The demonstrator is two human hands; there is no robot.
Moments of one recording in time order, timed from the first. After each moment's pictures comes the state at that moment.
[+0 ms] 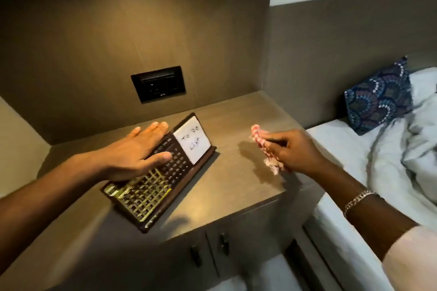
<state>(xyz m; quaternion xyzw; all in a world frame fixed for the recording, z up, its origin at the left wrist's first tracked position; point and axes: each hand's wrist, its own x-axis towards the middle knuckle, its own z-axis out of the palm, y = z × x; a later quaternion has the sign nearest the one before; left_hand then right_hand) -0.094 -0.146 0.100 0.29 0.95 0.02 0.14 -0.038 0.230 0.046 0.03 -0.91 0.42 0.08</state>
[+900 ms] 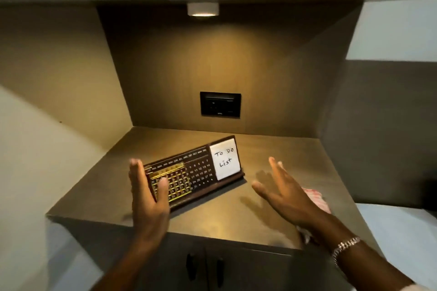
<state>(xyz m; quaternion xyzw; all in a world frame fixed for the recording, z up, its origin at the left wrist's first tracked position) 0.053 -0.067 0.028 -0.21 0.81 0.45 -0.32 -0.071 0.205 0.030 0.22 -0.91 0.34 -0.09</state>
